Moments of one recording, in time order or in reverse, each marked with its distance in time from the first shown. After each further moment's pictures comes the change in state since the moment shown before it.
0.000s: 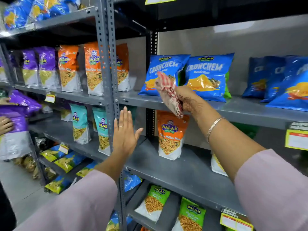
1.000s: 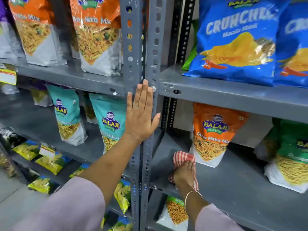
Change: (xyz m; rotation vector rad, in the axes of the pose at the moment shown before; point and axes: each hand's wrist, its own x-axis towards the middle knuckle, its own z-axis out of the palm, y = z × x) left_hand 0.138 -0.140 0.153 -0.276 0.464 0.380; right_hand 0.134 0.363 0.202 -0.842 0.187 0.594
